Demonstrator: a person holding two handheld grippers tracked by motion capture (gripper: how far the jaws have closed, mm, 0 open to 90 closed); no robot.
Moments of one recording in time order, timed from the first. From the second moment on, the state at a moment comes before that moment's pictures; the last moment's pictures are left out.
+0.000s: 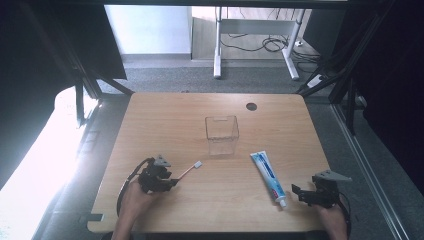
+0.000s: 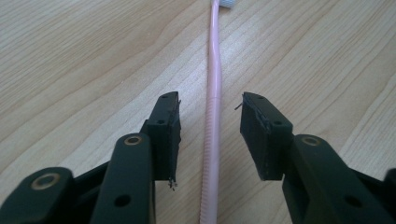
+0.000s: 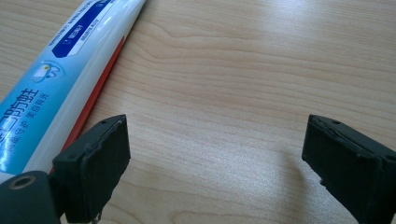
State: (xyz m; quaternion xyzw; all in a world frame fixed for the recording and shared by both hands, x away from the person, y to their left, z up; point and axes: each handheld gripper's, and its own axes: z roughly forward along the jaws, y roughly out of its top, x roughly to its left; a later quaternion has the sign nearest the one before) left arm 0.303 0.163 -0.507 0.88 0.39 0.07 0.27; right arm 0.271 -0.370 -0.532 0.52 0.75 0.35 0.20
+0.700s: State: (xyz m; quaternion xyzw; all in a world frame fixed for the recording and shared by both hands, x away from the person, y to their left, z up) left arm 0.337 0.126 -0.494 0.93 0.35 0.03 0.13; right arm 0.270 -0.370 -0.532 0.52 0.75 0.35 0.20
